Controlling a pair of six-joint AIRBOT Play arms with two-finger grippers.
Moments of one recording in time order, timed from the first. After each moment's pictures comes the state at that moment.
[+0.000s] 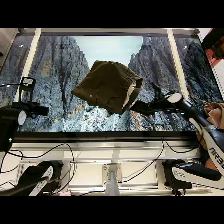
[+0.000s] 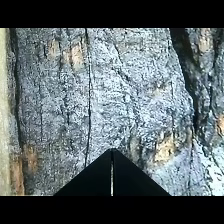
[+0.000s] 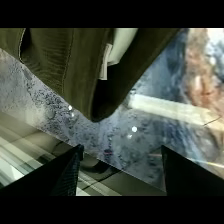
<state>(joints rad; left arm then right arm) 0.02 -0.78 0.66 1.88 -0.85 -1.50 0.16 -1.34 0.78 -0.67 0.90 1.25</state>
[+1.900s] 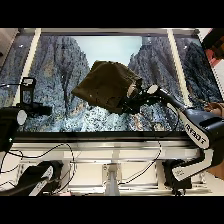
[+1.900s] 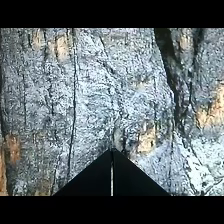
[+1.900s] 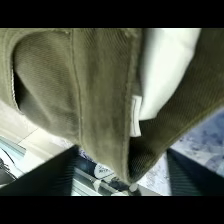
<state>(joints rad) 0.02 -0.78 0.66 1.77 -0.85 -1.50 0.29 -1.68 1.08 -0.72 0.96 1.62</state>
